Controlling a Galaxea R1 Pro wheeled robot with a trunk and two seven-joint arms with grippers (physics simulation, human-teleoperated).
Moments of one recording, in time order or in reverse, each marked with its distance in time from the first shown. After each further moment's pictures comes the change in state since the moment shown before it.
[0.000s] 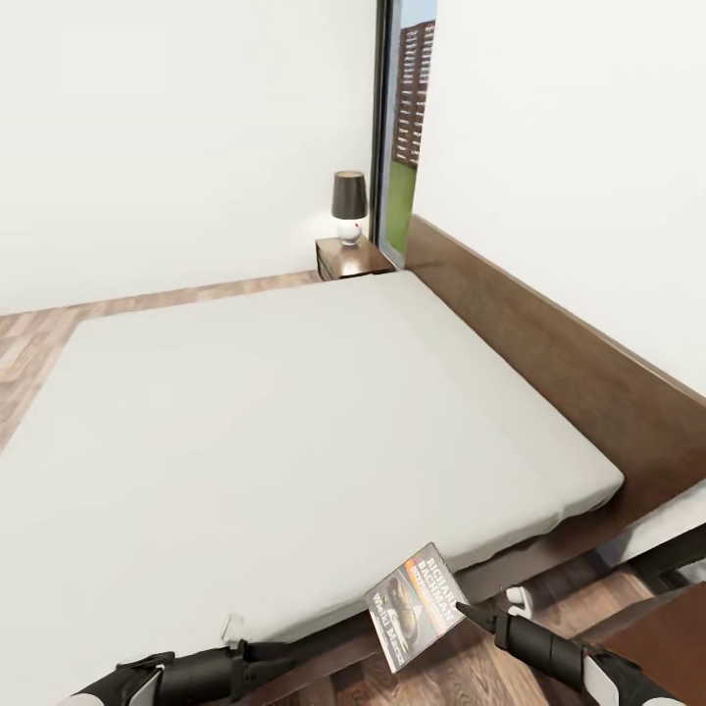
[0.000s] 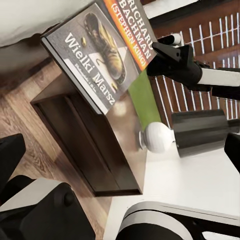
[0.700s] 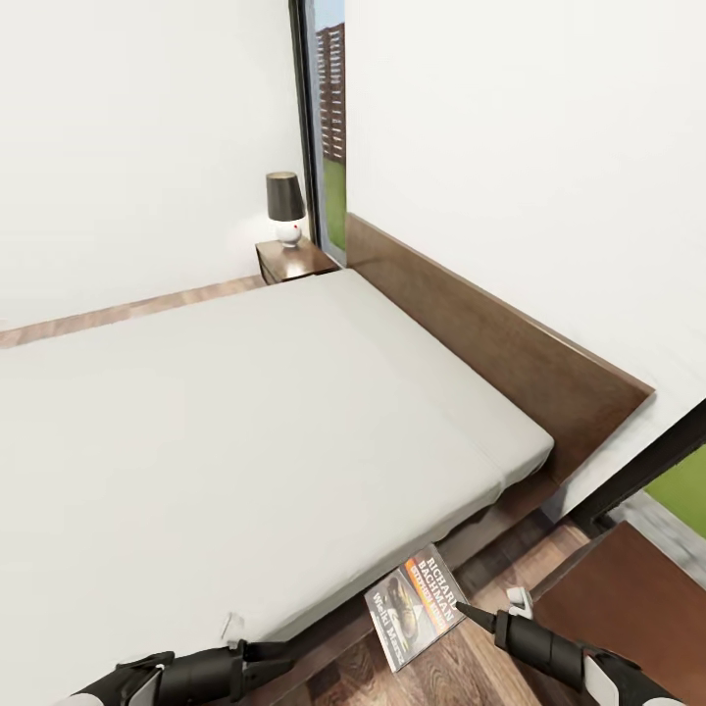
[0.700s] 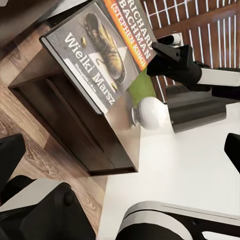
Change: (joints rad) left arm 0.000 0.001 0.000 -0.001 0.000 0.000 -0.001; right arm 0.000 0.000 -0.001 0.000 -0.001 0.000 0.000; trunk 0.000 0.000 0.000
